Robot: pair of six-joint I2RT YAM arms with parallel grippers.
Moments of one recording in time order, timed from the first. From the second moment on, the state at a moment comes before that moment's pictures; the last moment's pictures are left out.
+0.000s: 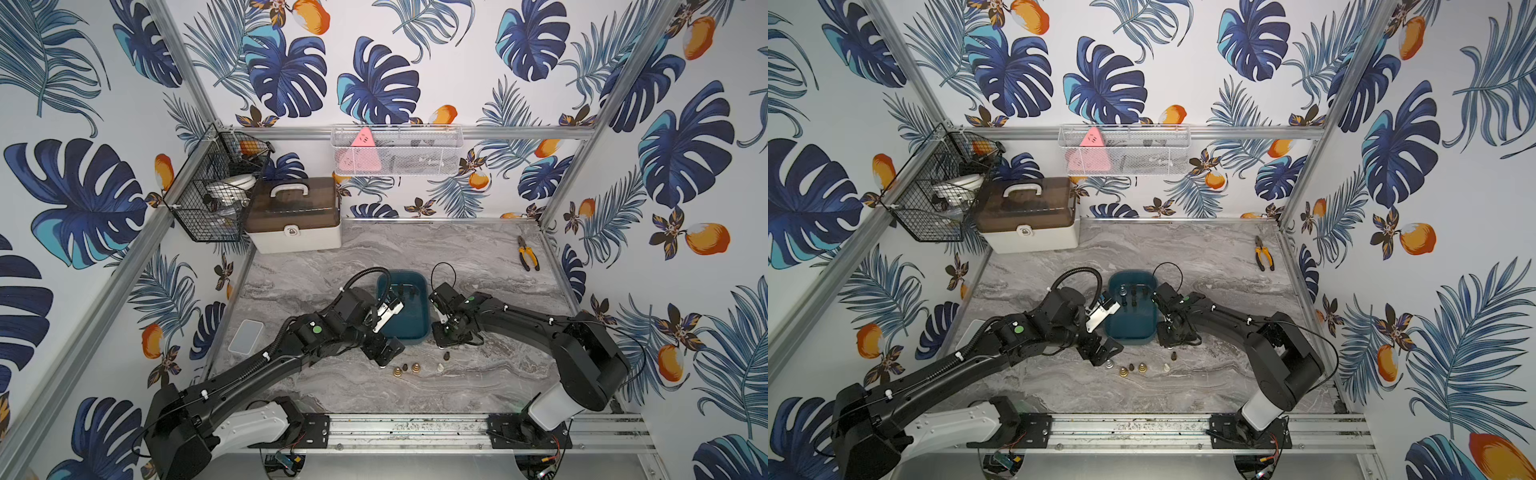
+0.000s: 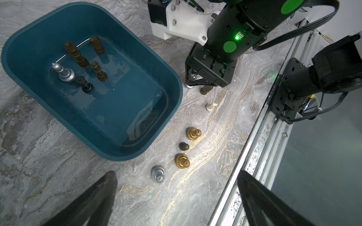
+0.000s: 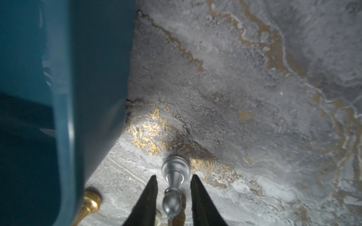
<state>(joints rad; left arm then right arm) -0.74 1.11 0.87 -0.60 0.23 -0.07 0.70 1.62 0.96 -0.73 0.01 0.47</state>
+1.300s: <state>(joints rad) -0.67 1.05 0.88 -0.60 0.11 -0.12 0.74 1.76 1.40 -0.74 0.07 0.41</state>
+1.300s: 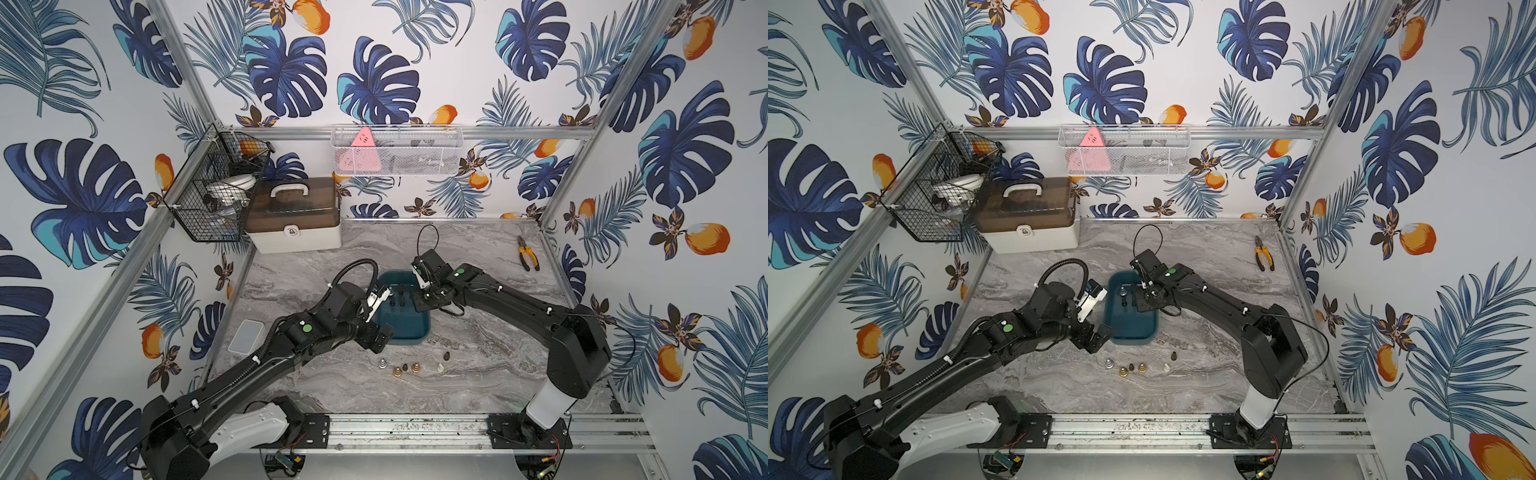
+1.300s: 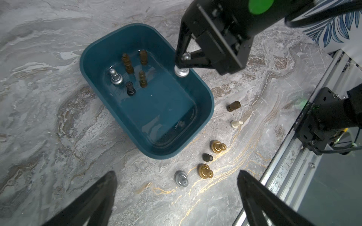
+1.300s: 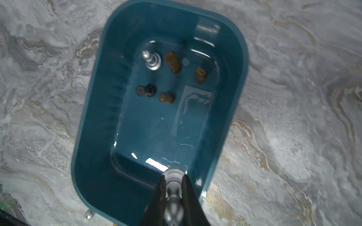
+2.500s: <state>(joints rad) -0.66 1.05 0.88 -0.61 0.06 -0.13 0.72 2.07 1.56 -0.70 0.21 0.34</state>
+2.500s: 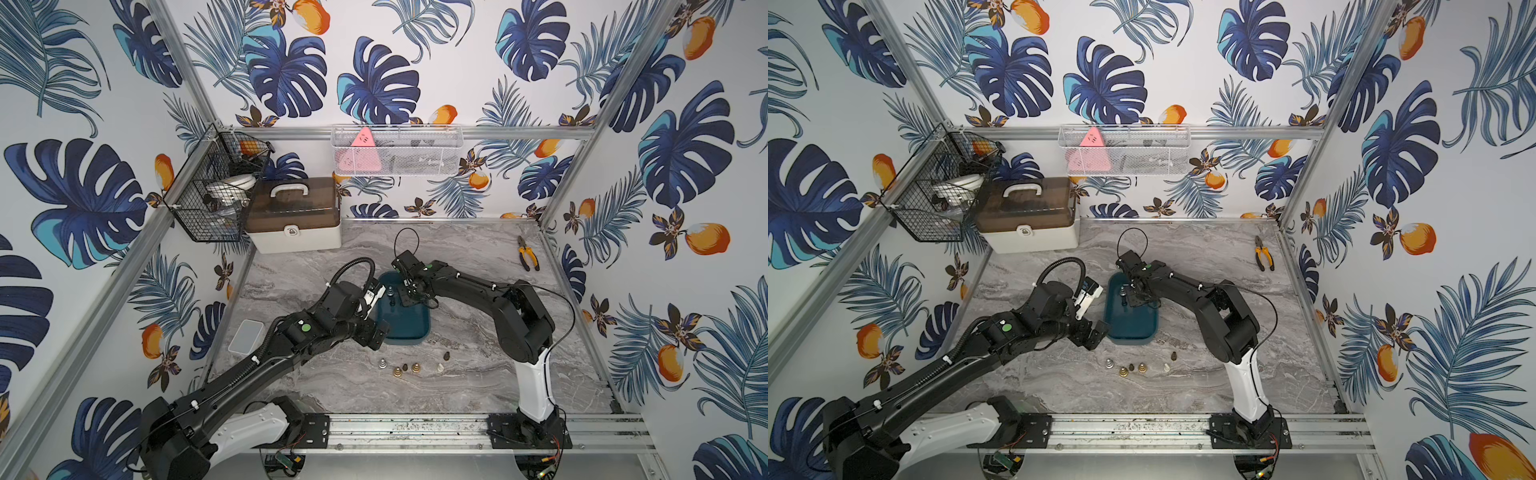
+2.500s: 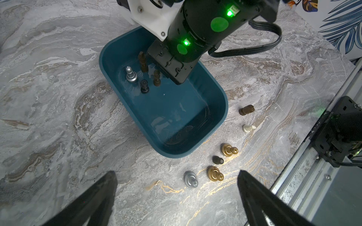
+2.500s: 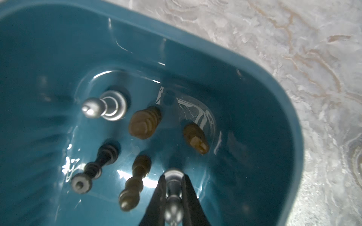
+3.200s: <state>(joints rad) -0.66 1.06 0.88 -0.62 0.06 -0.13 0.71 2.08 1.53 -0.66 0.21 0.34</state>
